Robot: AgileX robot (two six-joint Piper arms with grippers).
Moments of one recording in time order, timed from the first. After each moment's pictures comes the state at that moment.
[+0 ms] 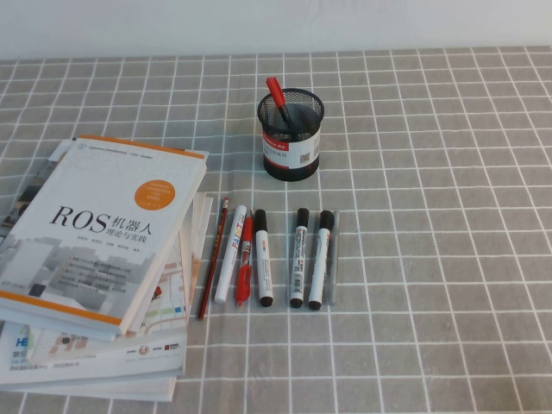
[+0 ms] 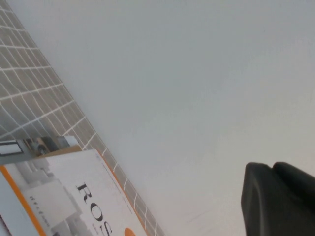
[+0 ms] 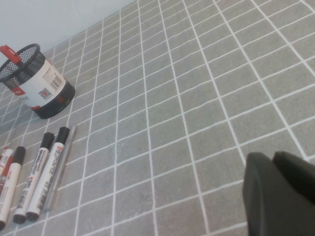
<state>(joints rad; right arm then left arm) -0.04 -0.01 0.03 0.42 0.39 0.11 -0.10 -0.01 0.02 -1.07 -0.16 0.10</state>
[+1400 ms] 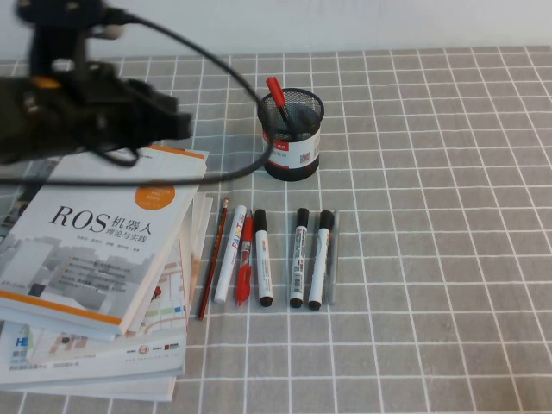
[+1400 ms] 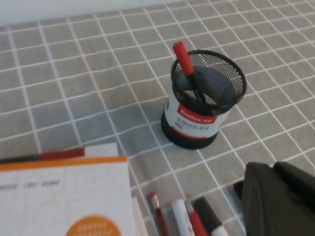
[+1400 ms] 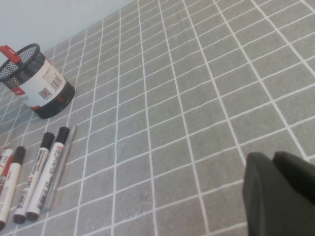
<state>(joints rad) -0.04 -0.01 0.03 0.42 0.39 0.11 -0.33 1.36 -1.10 -0.56 0.43 0.54</state>
